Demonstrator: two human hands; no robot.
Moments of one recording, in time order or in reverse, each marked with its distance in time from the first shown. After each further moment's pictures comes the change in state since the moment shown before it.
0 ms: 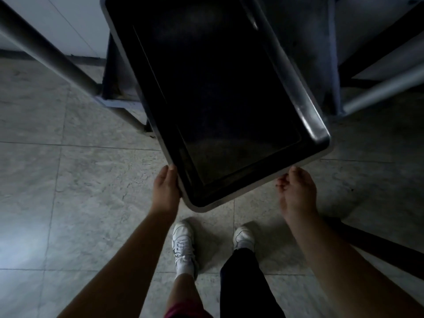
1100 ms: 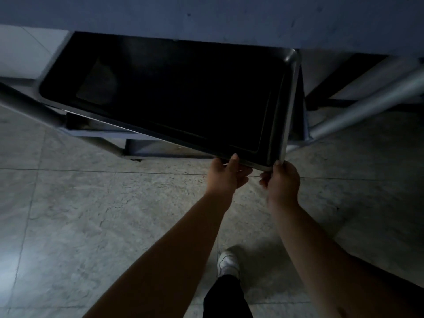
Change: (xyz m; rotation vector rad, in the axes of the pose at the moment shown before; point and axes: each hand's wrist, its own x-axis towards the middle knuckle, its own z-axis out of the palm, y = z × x) left_hand 0.013 0.025 0.211 -0.161 -0.269 -0.122; right_hand 0.077 -0.051 0.016 -0.199 0.091 -0.168
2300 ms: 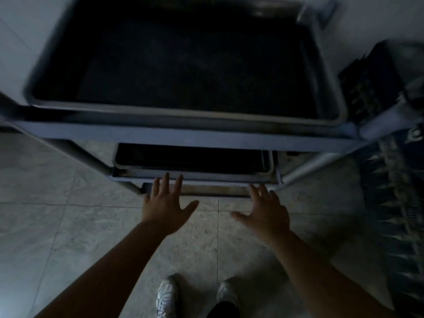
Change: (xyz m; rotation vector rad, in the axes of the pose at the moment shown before) left_hand -0.101 0.153 -0.095 1.769 0.156 0.323; right_hand -0.085 -0.126 -0.043 -1.340 -0.400 -0.532
